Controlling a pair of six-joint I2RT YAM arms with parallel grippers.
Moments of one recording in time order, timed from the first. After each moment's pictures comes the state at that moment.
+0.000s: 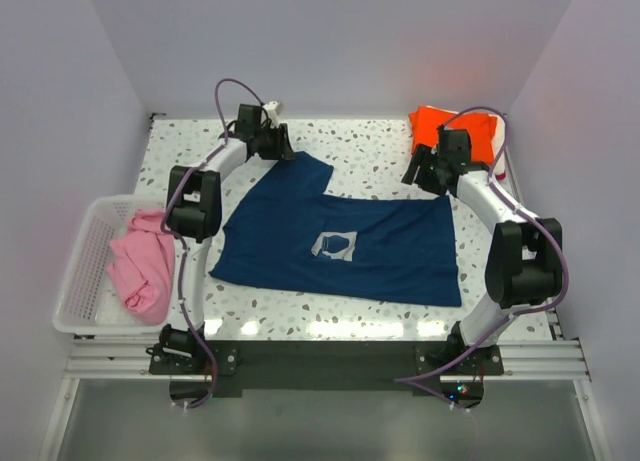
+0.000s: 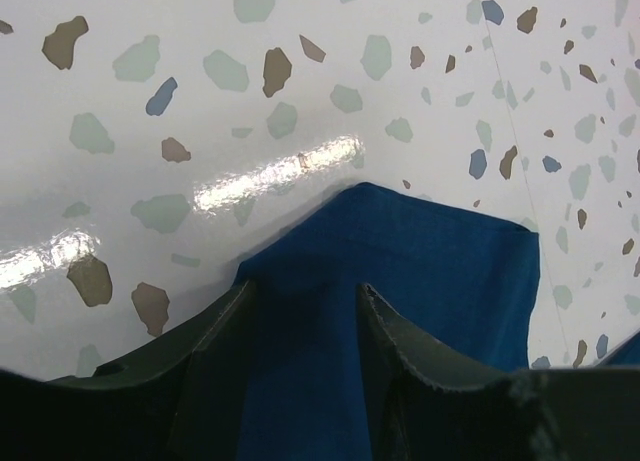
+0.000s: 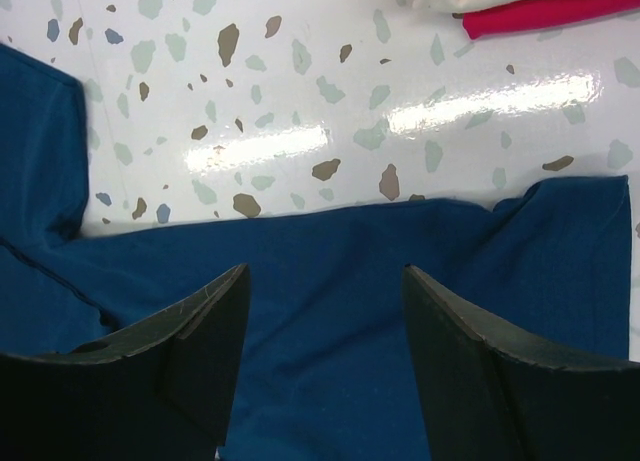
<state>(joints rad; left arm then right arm) -0.19 2.43 1.96 -0.27 0.39 -0.19 0.09 1.68 1.22 -0.36 -0.07 0.42</state>
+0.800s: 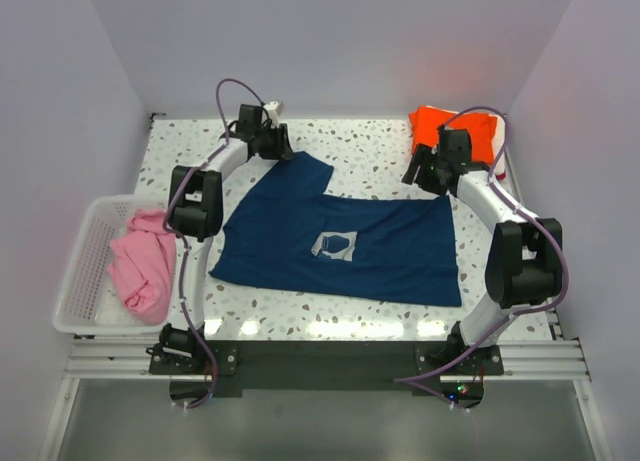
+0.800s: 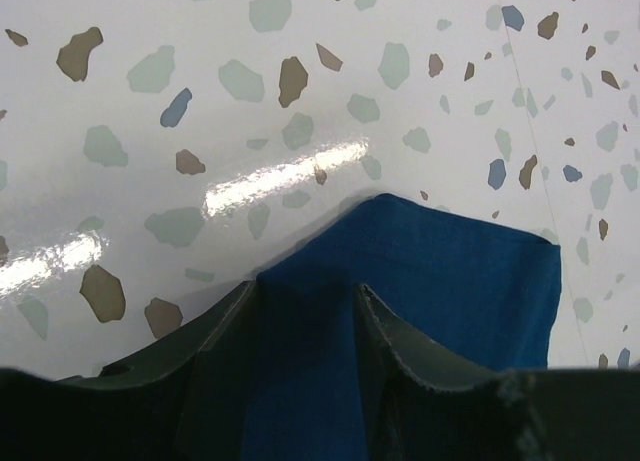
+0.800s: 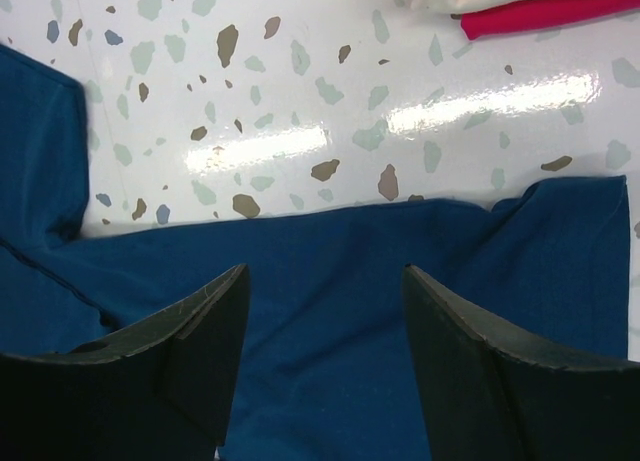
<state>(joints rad) -0.19 2.46 1.99 -0.28 0.36 -0.18 0.09 1.68 1.22 -0.36 -0.07 0.42</state>
